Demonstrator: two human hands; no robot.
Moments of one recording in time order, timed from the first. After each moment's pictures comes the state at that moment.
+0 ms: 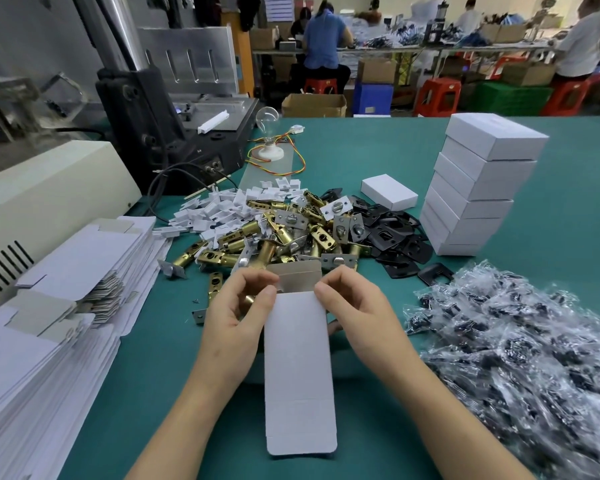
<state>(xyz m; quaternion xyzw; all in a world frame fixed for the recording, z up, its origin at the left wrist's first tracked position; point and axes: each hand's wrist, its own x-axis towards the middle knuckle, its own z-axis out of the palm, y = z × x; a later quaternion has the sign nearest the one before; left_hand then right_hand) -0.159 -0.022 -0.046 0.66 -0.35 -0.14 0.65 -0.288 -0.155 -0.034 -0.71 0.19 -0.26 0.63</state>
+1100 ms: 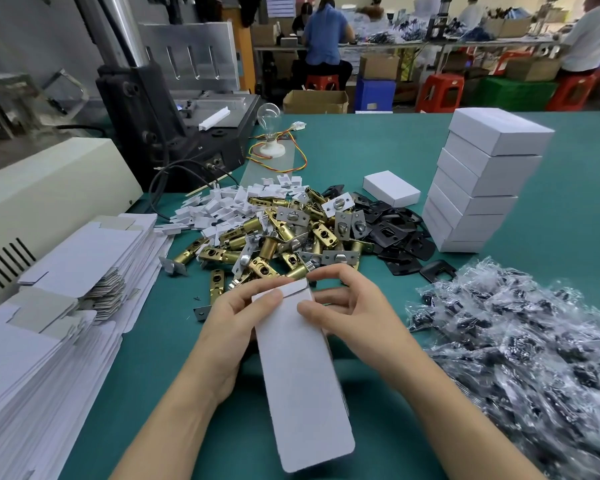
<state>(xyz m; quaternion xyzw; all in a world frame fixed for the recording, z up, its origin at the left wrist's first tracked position) -0.156 -0.018 -0.036 0.61 -0.22 -0.36 0.67 -0.289 -0.156 -0.034 -0.68 0.20 -0.20 0.68</state>
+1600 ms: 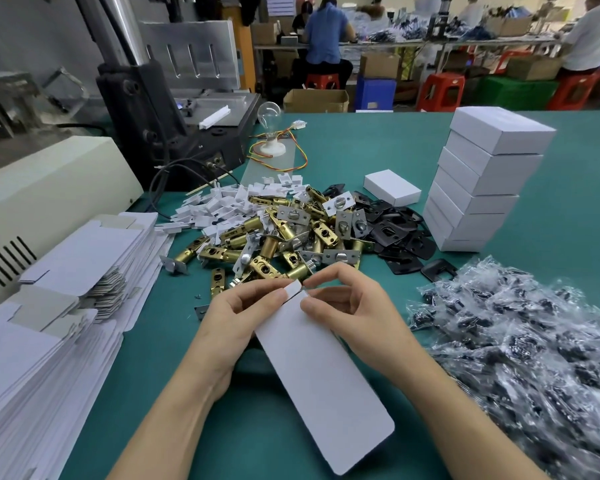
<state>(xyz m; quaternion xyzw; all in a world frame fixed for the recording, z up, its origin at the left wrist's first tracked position) -0.151 -0.016 -0.040 0.63 -0.26 -0.34 0.65 -0.291 -0.155 -0.032 -0.72 0.18 -0.21 0.63</state>
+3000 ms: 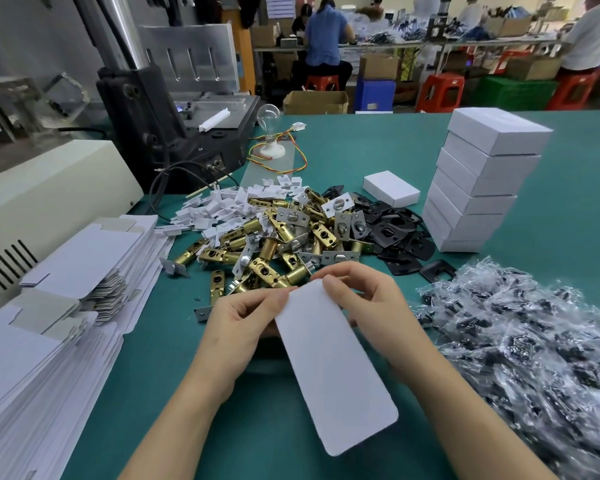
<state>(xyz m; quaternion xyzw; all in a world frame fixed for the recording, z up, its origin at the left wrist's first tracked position) -0.166 -0.019 -0.032 0.64 -0.28 -0.29 0.66 -0.296 -0.165 -0.024 -0.73 0.24 -0.24 0.60</state>
